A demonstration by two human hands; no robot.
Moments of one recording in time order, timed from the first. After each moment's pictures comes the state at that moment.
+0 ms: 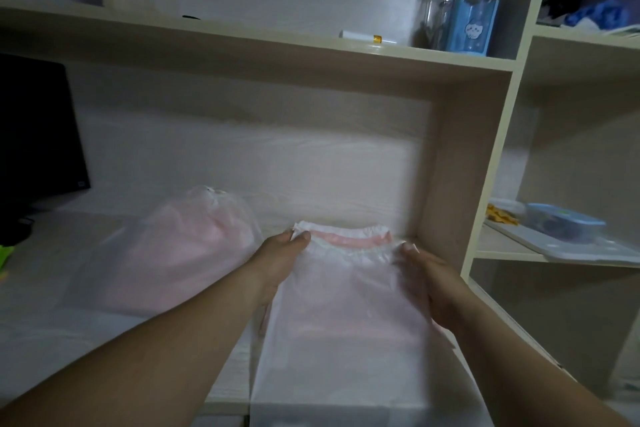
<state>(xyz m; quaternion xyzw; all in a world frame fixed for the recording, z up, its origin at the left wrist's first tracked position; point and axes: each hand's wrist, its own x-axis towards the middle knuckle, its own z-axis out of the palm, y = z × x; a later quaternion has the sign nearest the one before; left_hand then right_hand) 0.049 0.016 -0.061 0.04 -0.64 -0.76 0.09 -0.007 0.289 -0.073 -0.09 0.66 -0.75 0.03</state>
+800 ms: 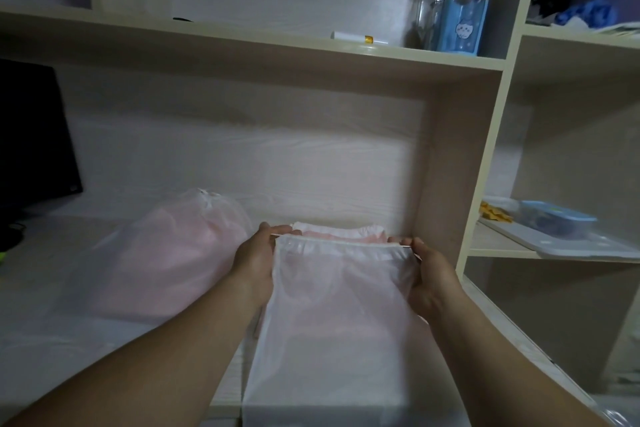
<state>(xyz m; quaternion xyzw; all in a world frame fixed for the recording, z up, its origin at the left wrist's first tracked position) 0.046 0.005 -0.059 0.11 -0.46 -0.88 0.08 -0.003 0.267 -0.054 0.04 0.47 -0.88 0.04</state>
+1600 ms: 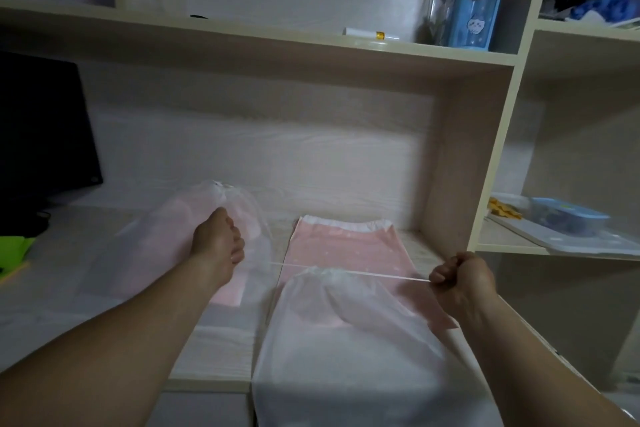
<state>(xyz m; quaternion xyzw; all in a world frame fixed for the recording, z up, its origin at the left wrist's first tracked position) 0.077 -0.057 -0.048 0.20 -0.50 -0.81 0.25 0.008 0.301 -0.059 0.17 0.38 -0.91 -0.03</state>
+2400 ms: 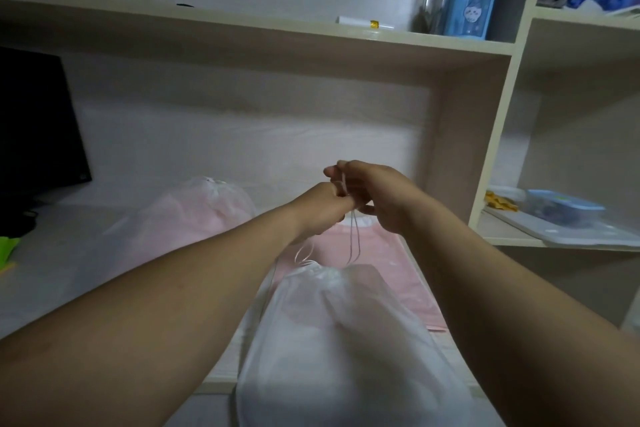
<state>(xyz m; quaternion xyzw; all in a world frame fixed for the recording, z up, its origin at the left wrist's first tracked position) 0.056 0.063 0.025 -0.12 -0.86 -0.48 0.08 0.024 0.198 0.053 -0.20 0.76 -0.62 0.06</state>
